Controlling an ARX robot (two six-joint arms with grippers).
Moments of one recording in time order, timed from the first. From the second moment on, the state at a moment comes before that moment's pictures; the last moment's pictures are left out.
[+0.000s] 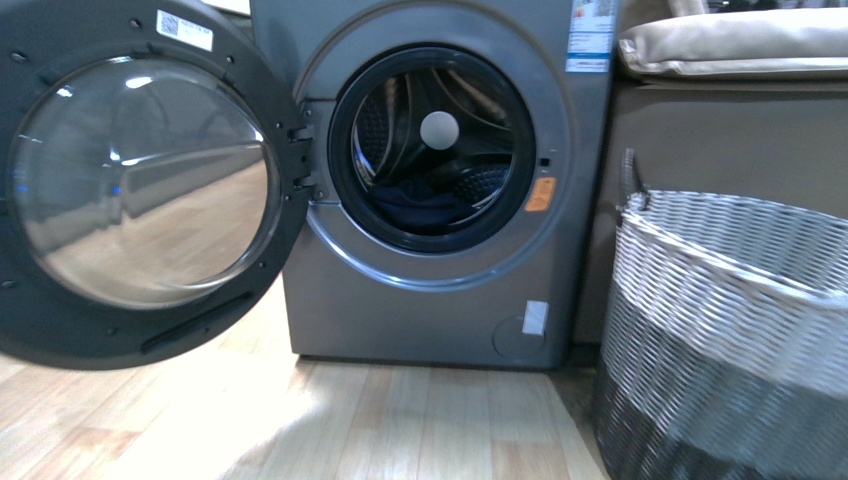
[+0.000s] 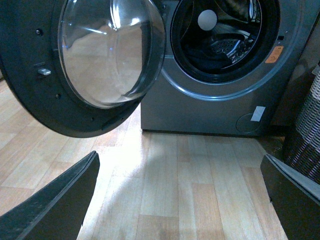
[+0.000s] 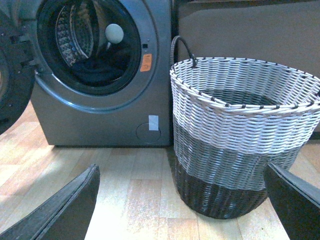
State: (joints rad) left arm 0.00 0.00 0.01 0.00 0.00 0.00; right arm 0.00 0.00 0.01 0.00 0.00 0.00
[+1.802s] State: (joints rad) left arm 0.14 0.21 0.15 -0.20 0.55 -0.20; right arm 0.00 0.00 0.01 0.00 0.00 0.00
